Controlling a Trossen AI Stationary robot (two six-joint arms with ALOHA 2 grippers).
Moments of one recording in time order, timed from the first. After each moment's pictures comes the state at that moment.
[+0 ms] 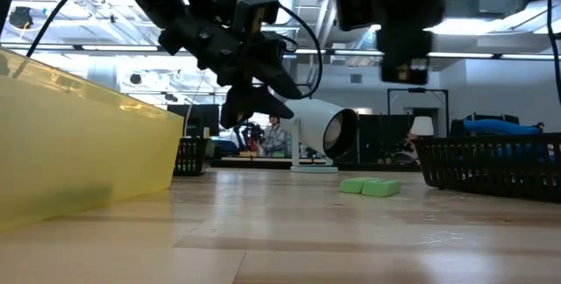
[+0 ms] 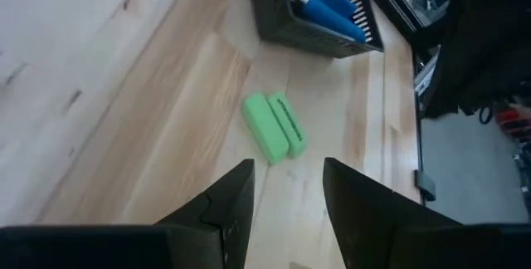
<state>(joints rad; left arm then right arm) 0.07 1.72 0.90 0.17 0.31 -0.64 0.15 1.61 1.10 -0.52 -0.36 0.65</state>
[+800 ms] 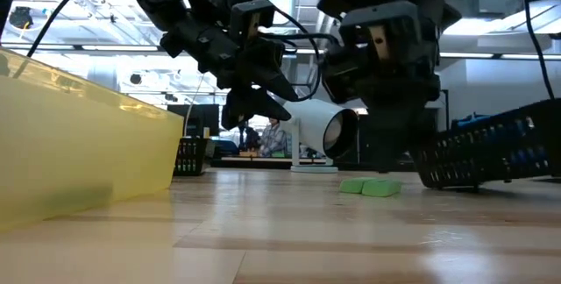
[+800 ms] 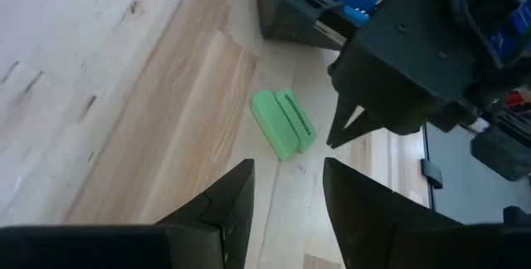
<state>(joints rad) 0.09 1.72 0.90 0.15 0.36 -0.57 0.21 1.83 1.04 -0.34 -0.27 0.85</state>
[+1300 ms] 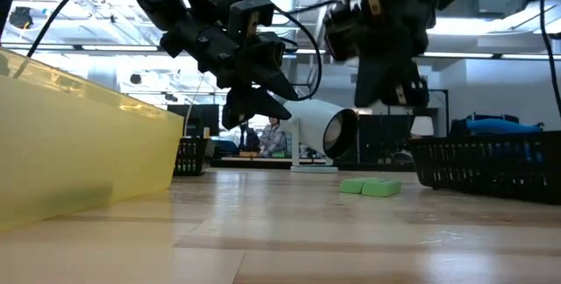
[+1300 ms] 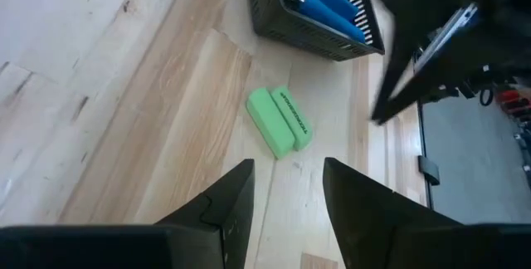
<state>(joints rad) 0.09 1.72 0.90 0.15 0.36 -0.56 0.16 1.65 1.04 -0.37 -0.25 0.86</state>
